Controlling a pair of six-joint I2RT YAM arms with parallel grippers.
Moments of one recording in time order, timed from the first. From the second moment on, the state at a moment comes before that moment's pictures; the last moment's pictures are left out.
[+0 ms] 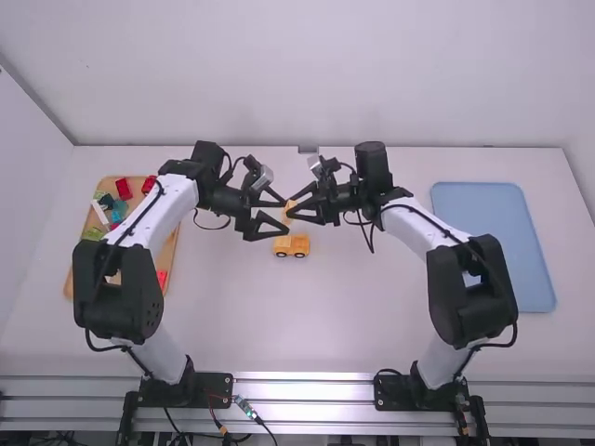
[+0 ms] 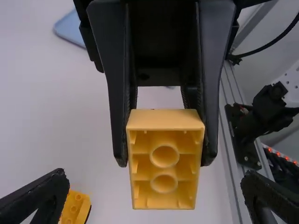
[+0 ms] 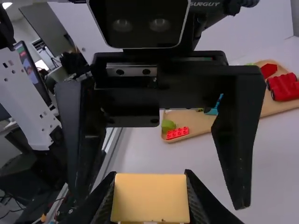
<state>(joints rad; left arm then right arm) -0.09 1.76 1.38 -0.97 1.18 0.92 0.32 1.82 1.18 0.05 -1.42 -0.15</state>
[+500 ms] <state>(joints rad) -0.09 1.76 1.38 -0.84 0.88 0.71 0.21 1.82 1.18 -0.16 -1.09 0.01</state>
